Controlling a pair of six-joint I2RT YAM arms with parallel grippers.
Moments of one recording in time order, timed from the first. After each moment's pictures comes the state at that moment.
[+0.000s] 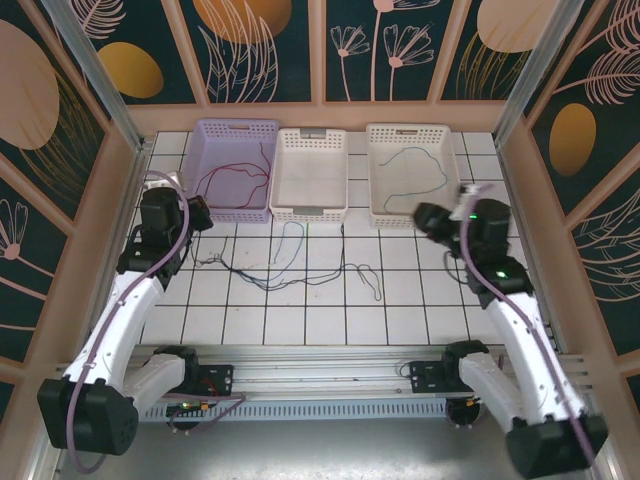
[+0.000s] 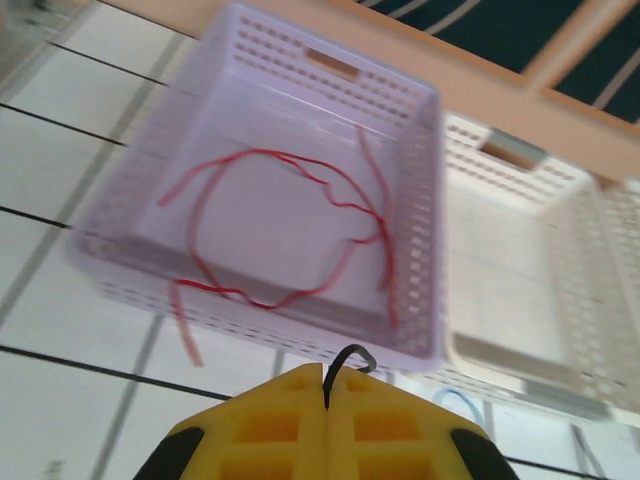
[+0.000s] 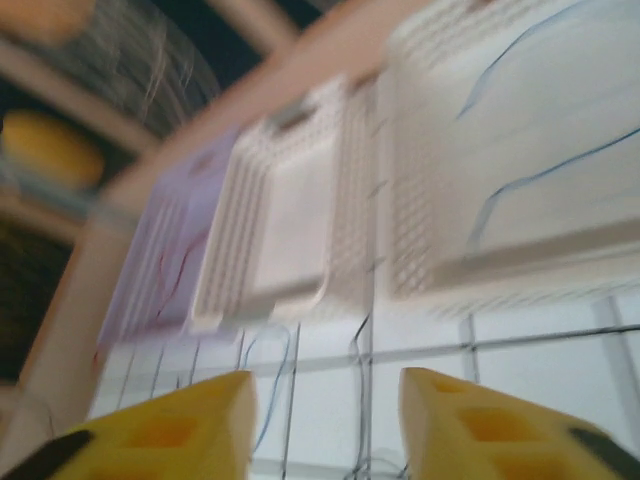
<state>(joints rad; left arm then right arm) -0.12 1.00 0.82 -0.31 0.01 -0.45 0.25 0.83 0.78 -0.38 -0.28 0.59</state>
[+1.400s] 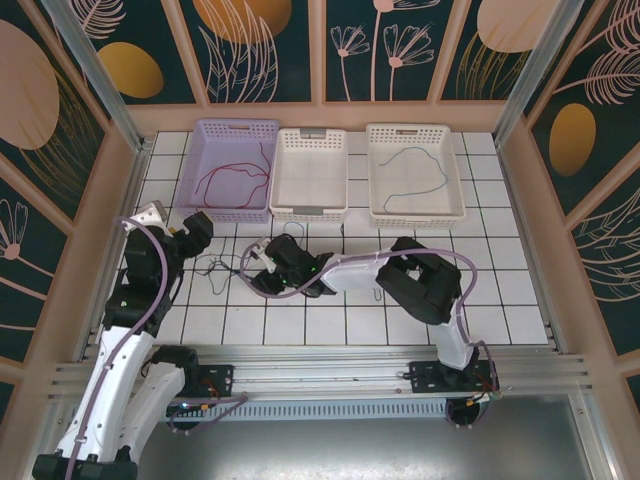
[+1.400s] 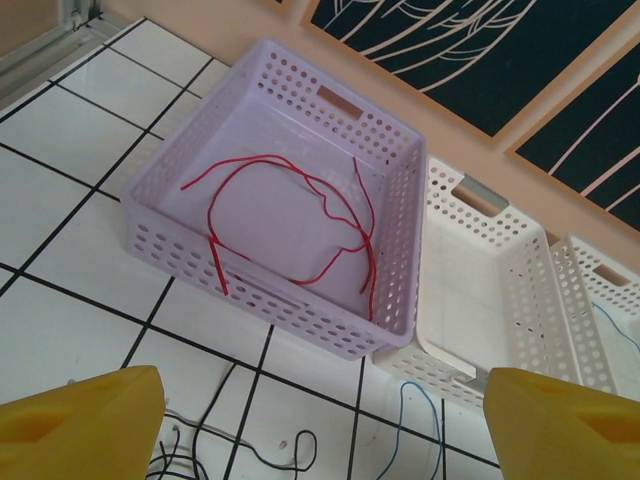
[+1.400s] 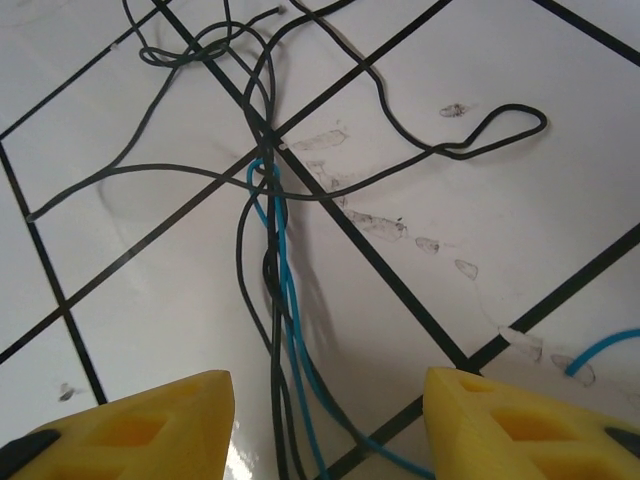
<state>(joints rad) -0.15 0.65 0.68 -0.41 -0.10 -0.60 1.08 2.03 1.19 0.10 -0.09 0.23</state>
